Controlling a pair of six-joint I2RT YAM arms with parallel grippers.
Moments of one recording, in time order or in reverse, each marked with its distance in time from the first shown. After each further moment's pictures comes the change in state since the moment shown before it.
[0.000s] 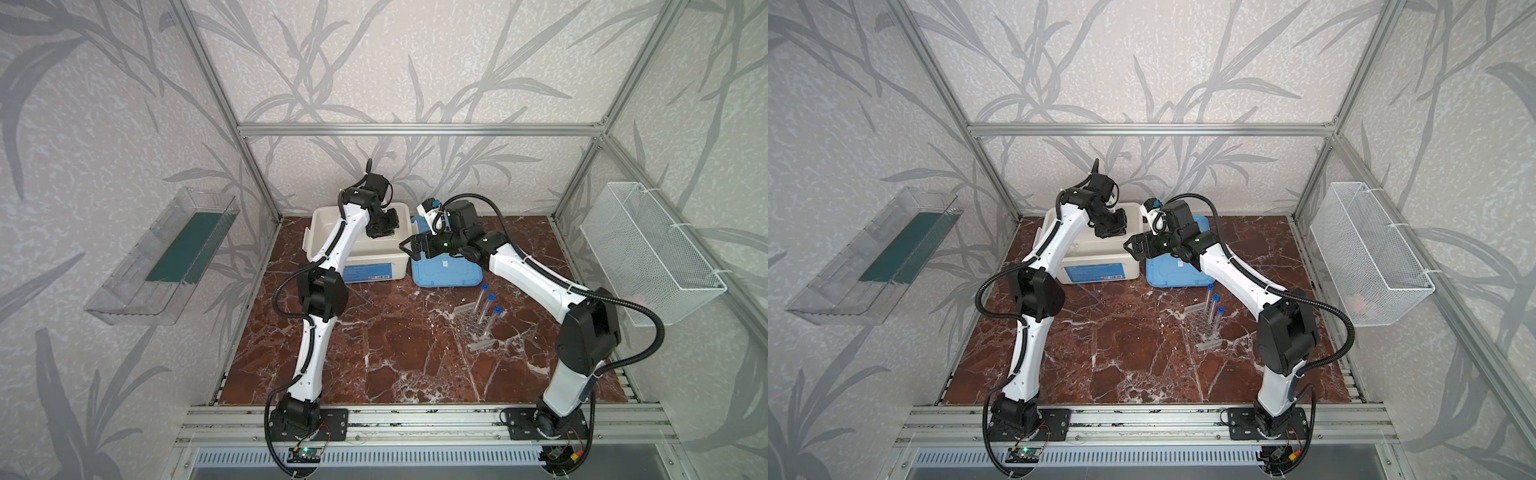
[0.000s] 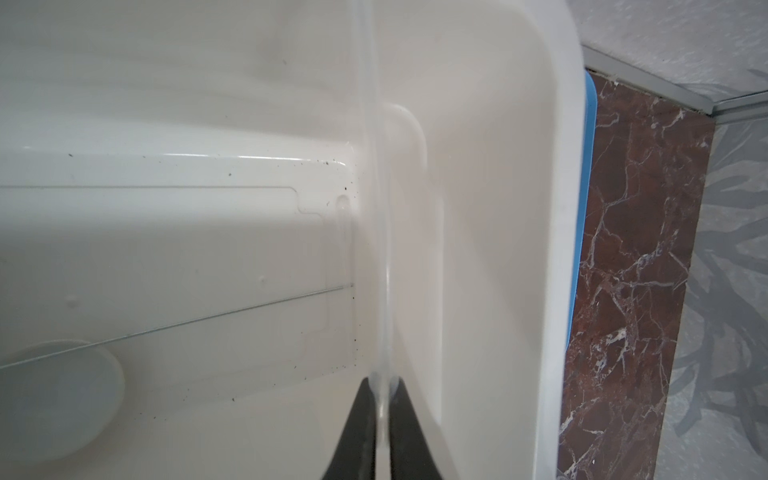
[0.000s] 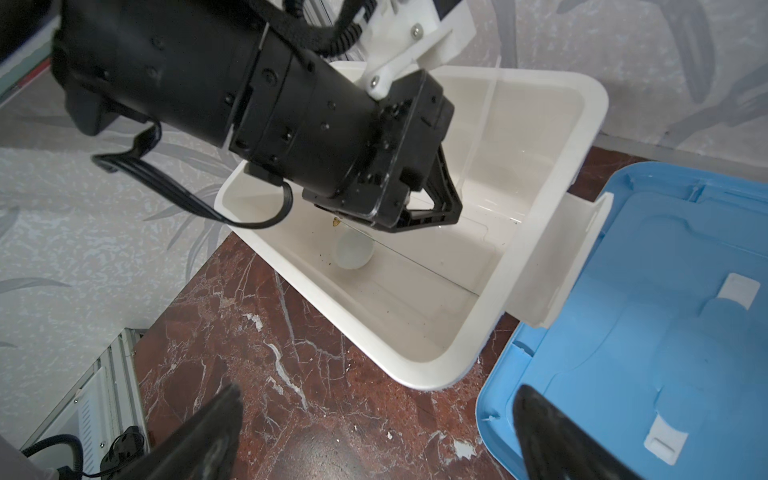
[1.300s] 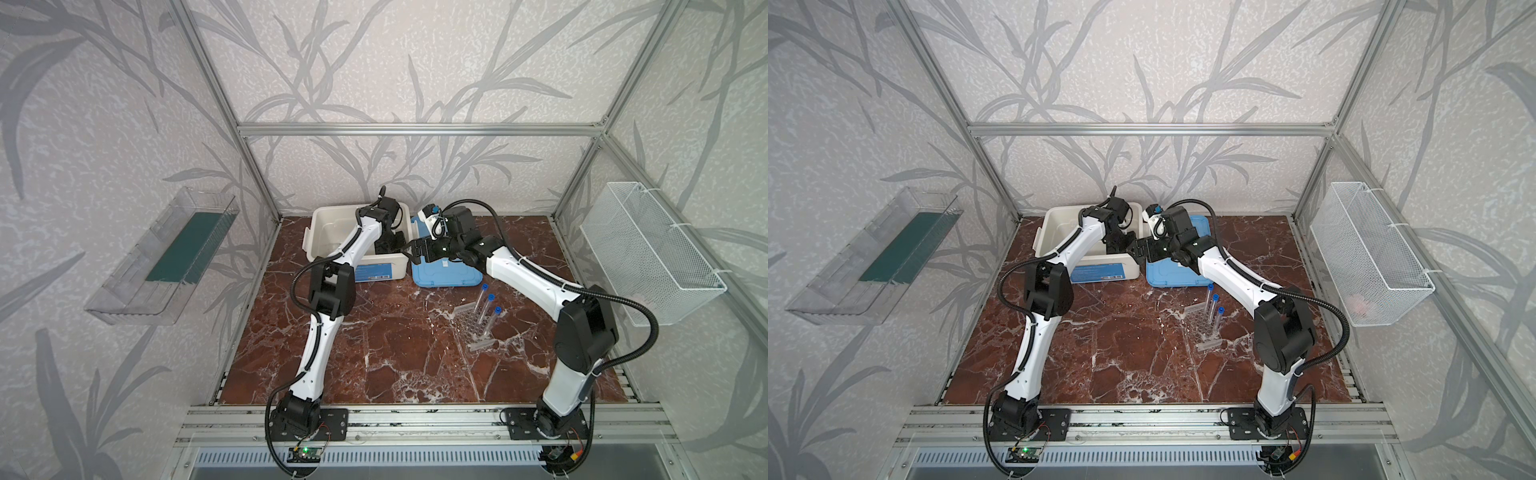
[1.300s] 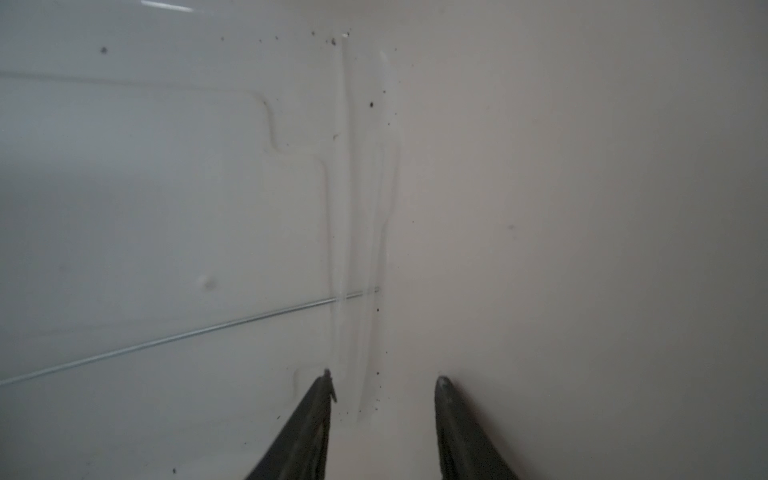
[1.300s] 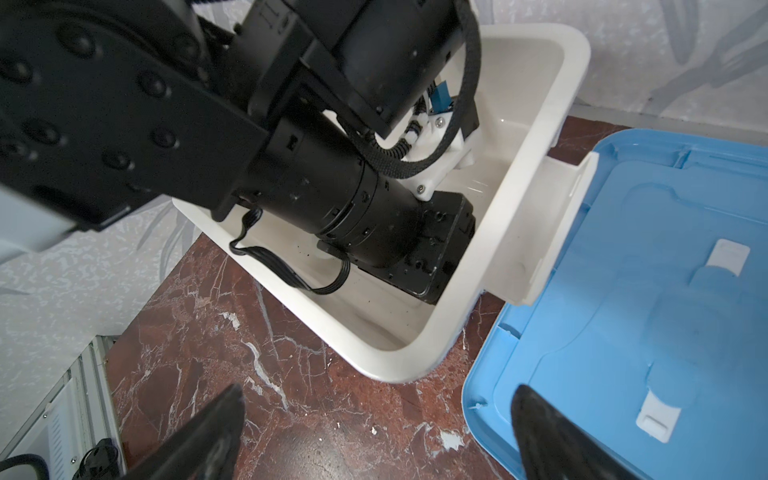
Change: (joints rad) left arm -0.029 0.091 -0.172 0.102 0.003 -0.018; right arm -0.001 0.012 -0.063 0.038 0.043 0.009
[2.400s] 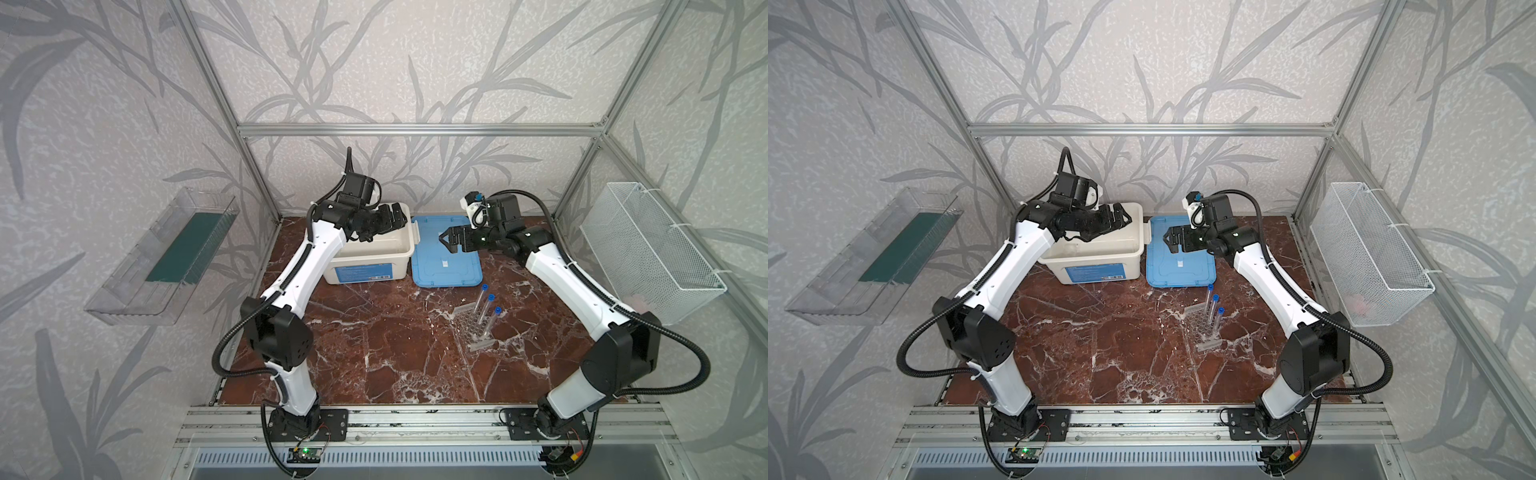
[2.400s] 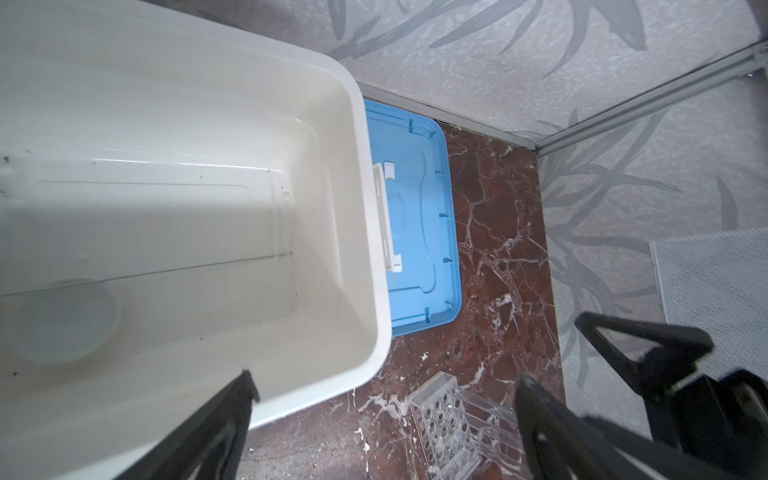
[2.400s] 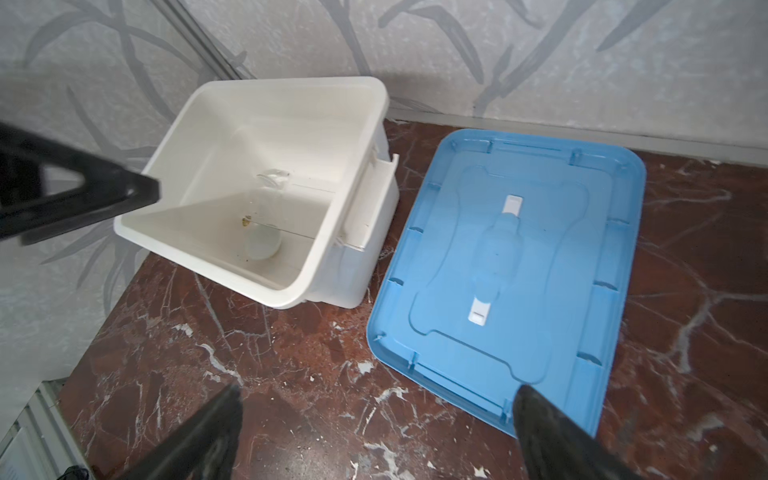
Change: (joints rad) left arm -0.015 -0.748 -0.519 0.286 0.051 -0.068; right arm -0.201 -0.193 0.019 -0.293 0.075 -0.036
